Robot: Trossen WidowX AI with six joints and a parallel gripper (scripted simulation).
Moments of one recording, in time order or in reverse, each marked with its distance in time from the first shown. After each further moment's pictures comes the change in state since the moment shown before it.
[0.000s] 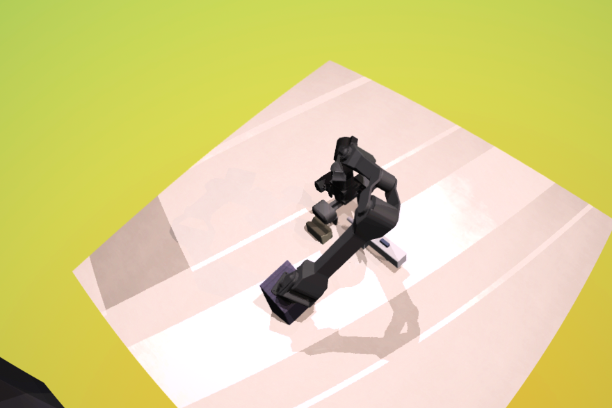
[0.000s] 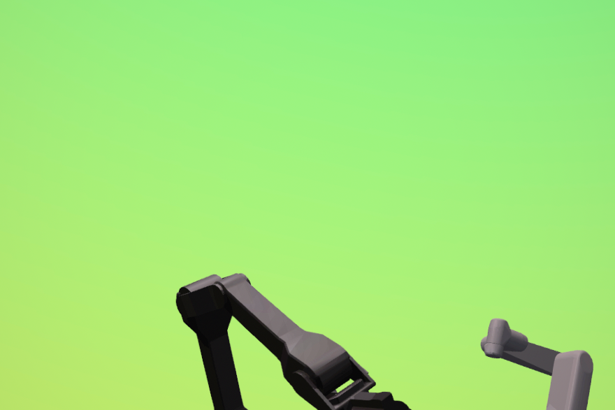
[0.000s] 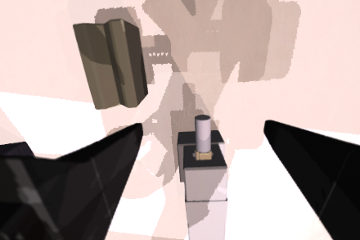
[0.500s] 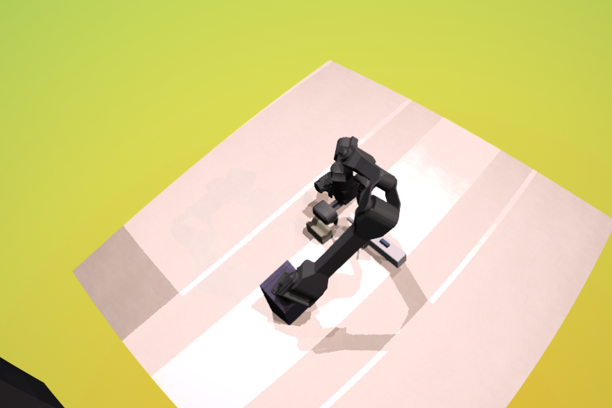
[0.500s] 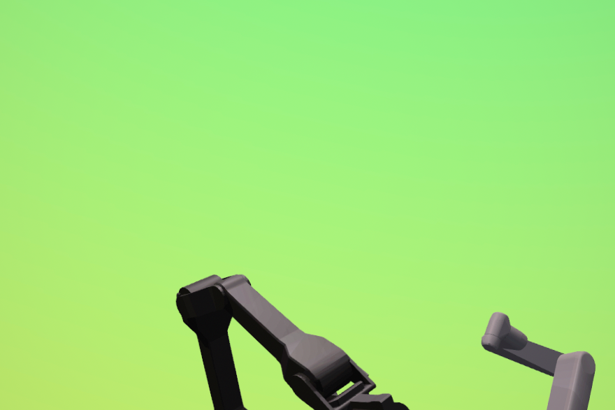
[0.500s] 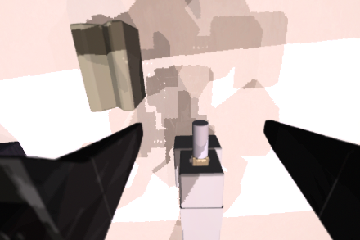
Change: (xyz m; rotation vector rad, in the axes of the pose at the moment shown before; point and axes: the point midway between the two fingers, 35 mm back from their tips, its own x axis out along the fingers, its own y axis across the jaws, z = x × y) arm 0.004 -0.001 0.003 -0.035 -0.006 -0.005
